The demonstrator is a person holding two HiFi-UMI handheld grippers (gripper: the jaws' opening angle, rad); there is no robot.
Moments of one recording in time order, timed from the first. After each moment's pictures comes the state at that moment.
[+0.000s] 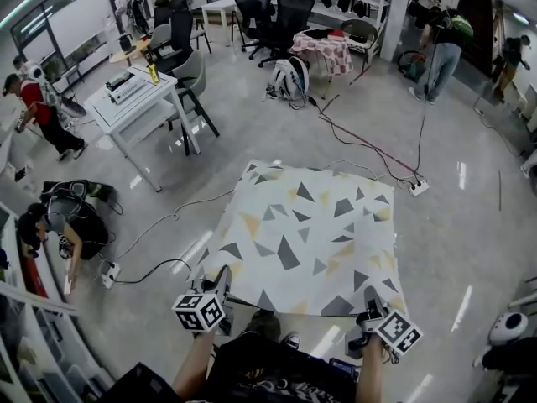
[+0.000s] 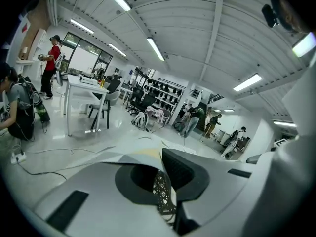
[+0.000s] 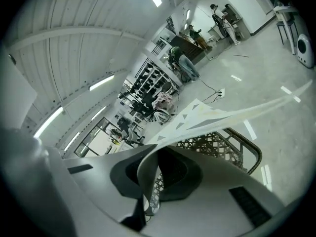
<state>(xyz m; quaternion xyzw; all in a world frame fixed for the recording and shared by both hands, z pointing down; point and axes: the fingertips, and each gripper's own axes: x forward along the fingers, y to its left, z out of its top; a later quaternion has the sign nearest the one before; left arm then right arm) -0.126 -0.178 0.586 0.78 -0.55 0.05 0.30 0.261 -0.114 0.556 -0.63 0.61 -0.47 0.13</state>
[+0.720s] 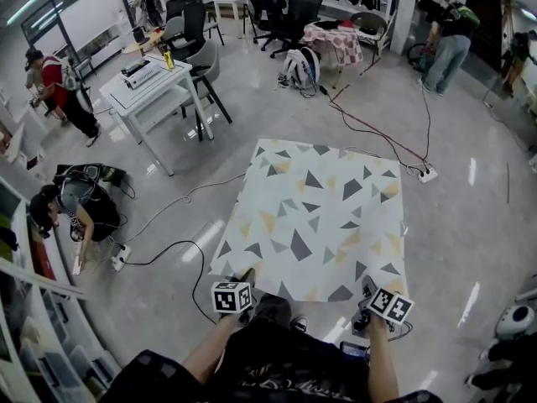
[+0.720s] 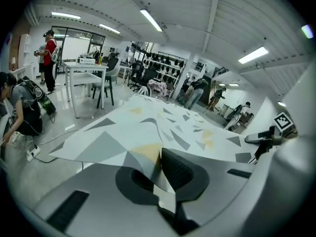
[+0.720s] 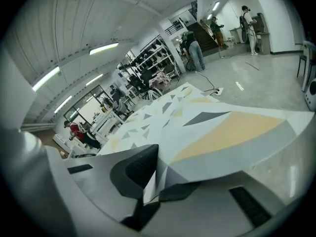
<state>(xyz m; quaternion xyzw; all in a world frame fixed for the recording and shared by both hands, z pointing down) -0.091 -0.094 0.717 0.75 -0.52 0.20 0.36 0.272 -0.069 0.669 -0.62 0.63 -0.46 -0.06</state>
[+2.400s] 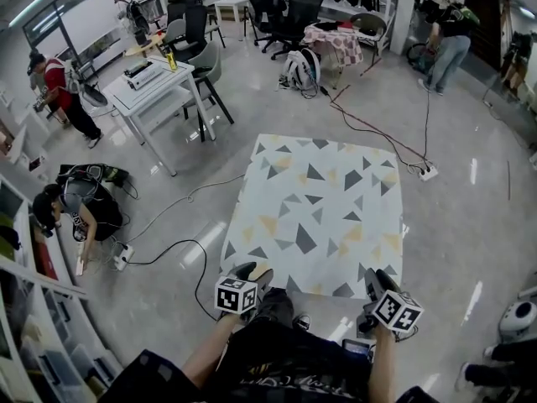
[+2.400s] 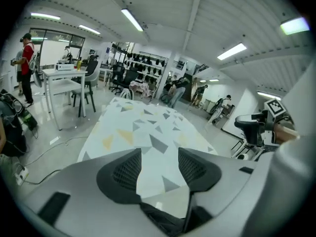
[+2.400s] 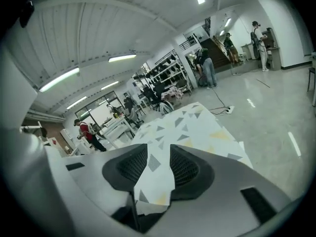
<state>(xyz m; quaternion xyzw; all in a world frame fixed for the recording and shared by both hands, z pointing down) -0.056 -0.059 0.688 0.82 -0.44 0.21 0.30 0.253 -0.030 0.608 -0.61 0.69 -0.38 -0.02</state>
